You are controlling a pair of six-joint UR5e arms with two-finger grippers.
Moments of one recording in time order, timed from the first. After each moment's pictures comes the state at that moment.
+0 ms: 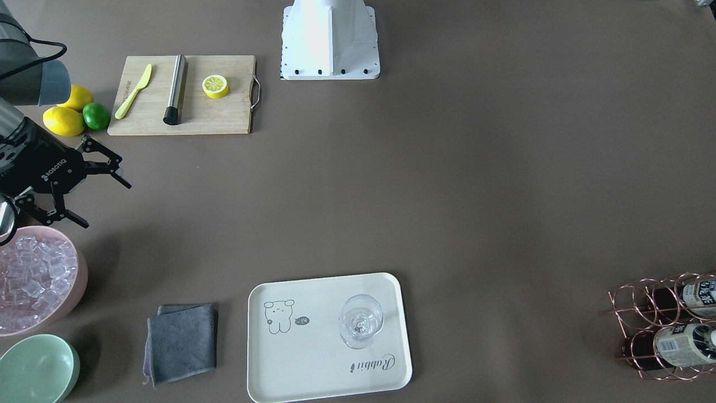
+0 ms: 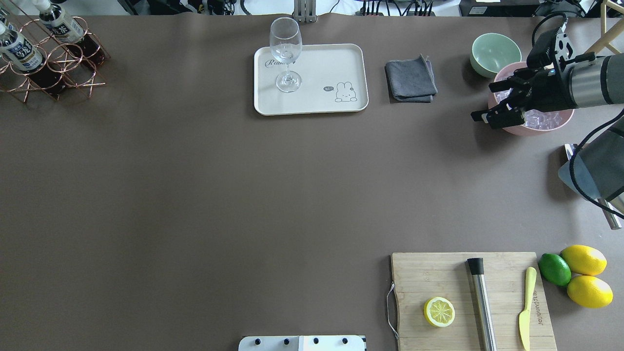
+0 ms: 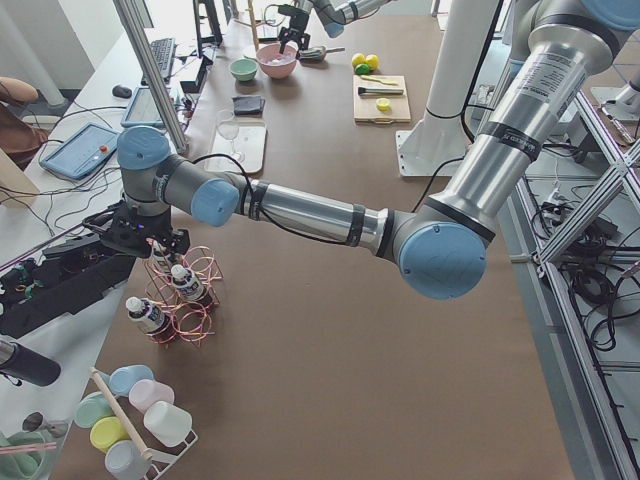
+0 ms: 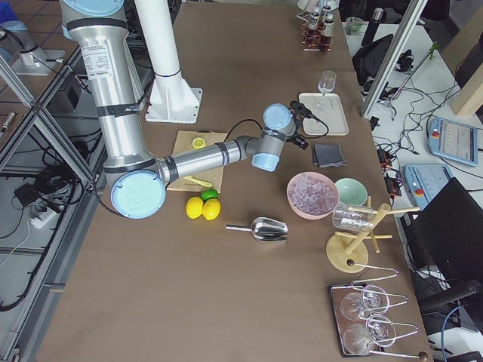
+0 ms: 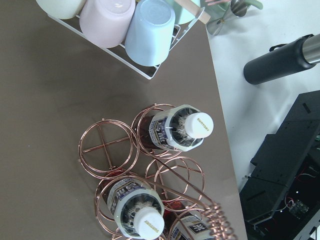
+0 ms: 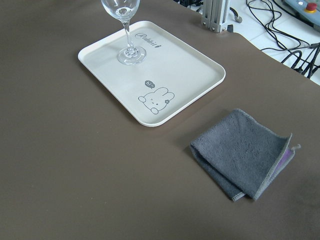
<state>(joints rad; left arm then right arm) -1.55 -2.08 -1.29 -1.81 -2.29 -1.74 1.04 -1.38 1.57 -0.45 2.24 0.32</state>
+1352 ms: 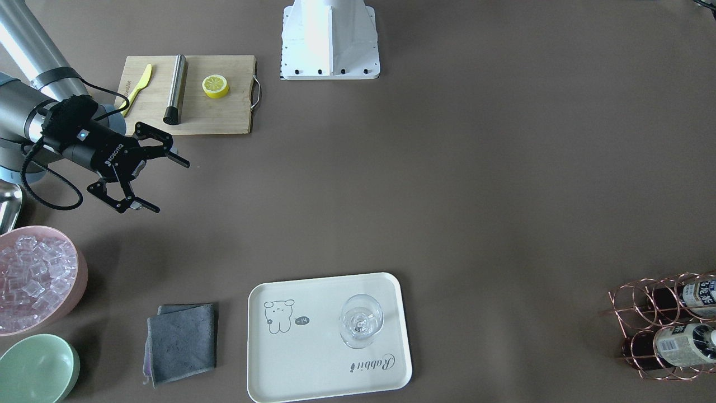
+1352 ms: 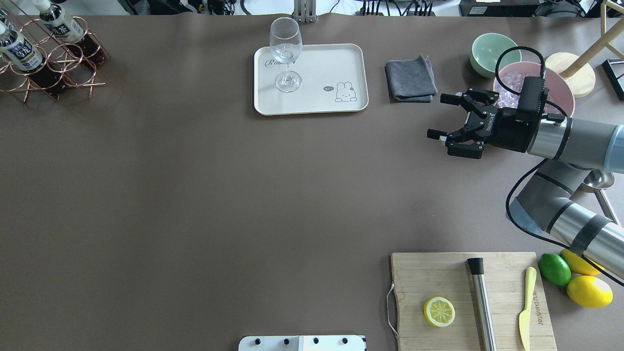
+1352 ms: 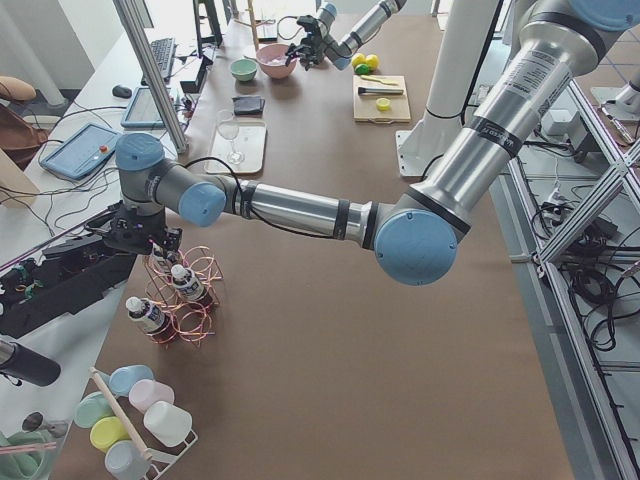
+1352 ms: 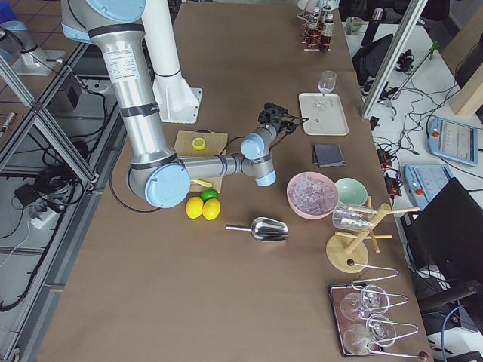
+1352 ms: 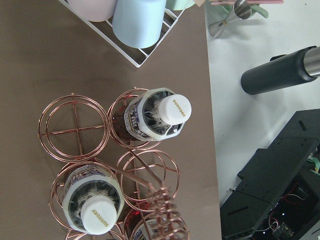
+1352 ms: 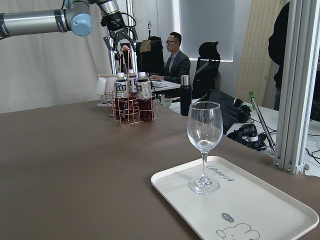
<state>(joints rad) -1.48 -2.15 -1.17 -1.89 -2.23 -1.92 0.81 -1.29 1.31 0.40 1.89 0.51</state>
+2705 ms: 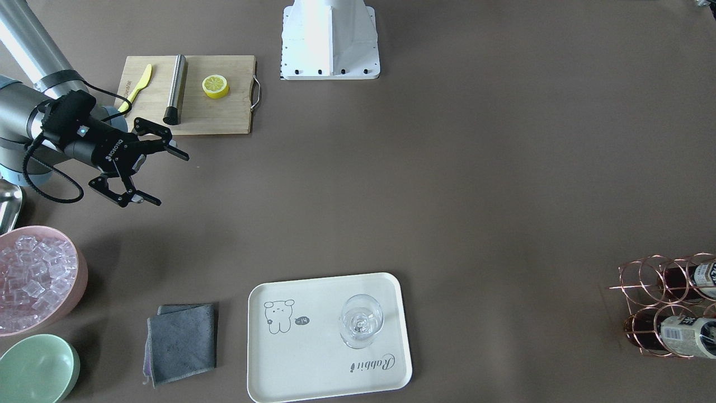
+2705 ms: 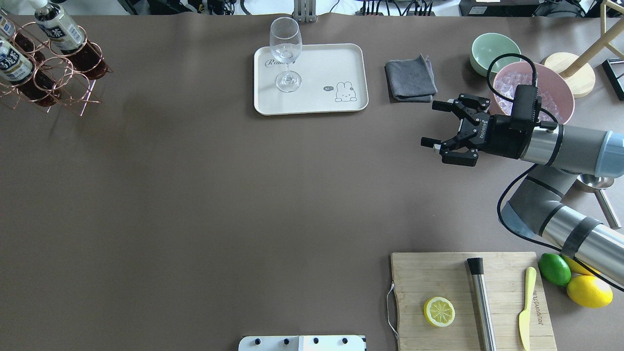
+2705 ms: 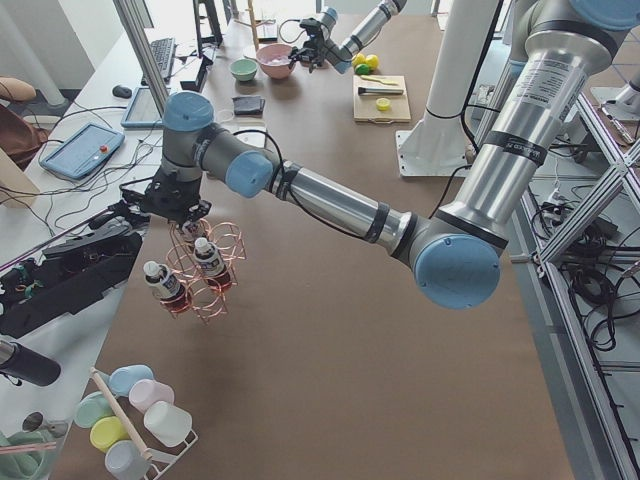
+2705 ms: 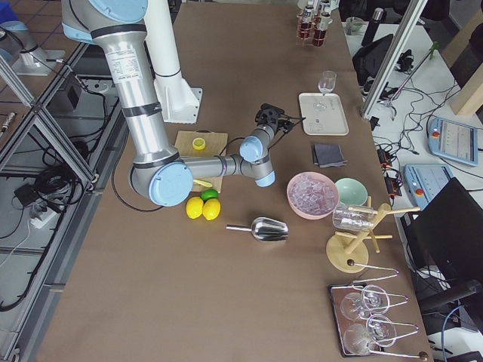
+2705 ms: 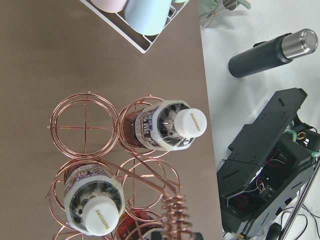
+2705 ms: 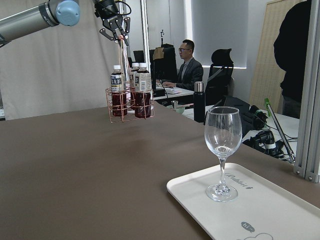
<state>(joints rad) -1.49 -1.97 -1.61 -1.72 -2.24 -1.93 0.78 -1.28 1.28 0.47 1.89 0.50</state>
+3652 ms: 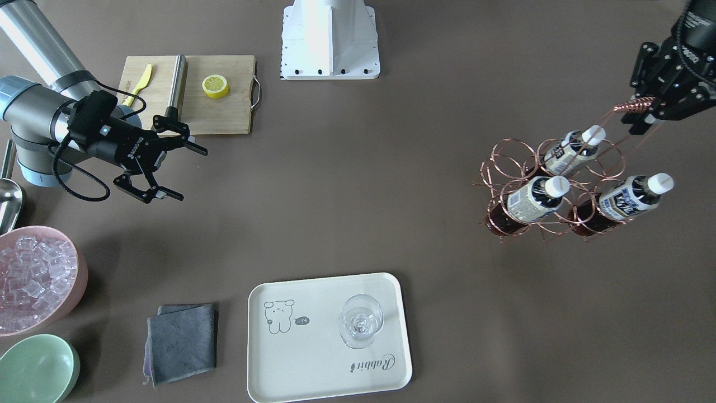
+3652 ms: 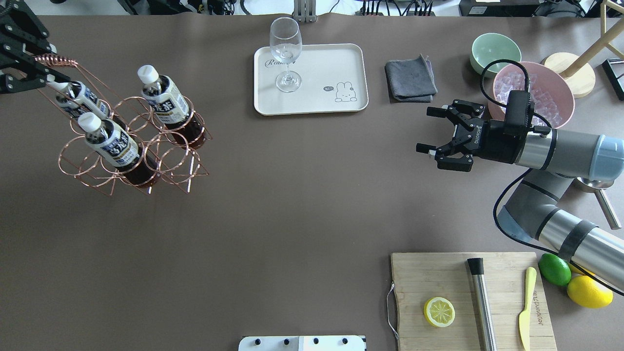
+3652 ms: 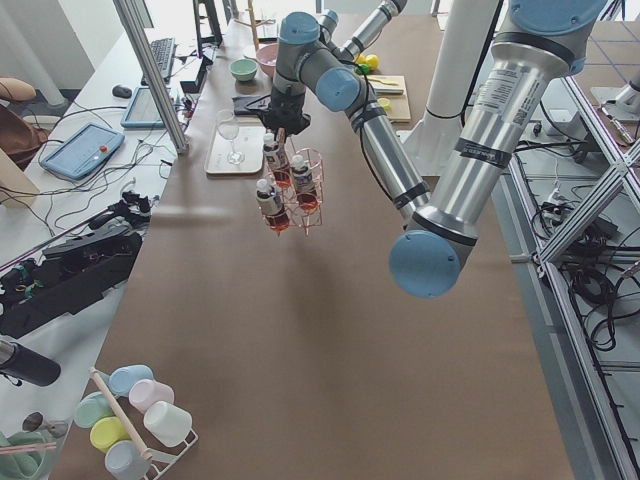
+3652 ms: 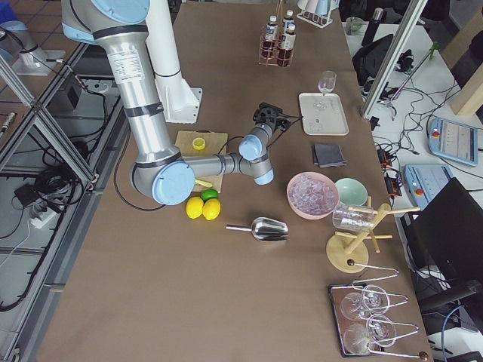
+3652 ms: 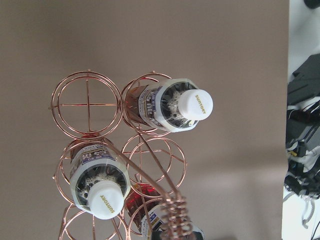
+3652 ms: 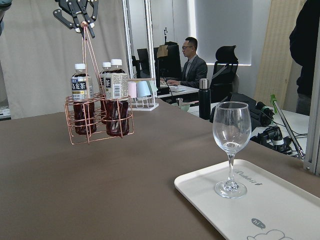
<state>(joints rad) -1.13 -1.96 -2.19 -1.34 -2.22 -2.38 0.76 -1.27 1.27 0.47 1.89 0.51</state>
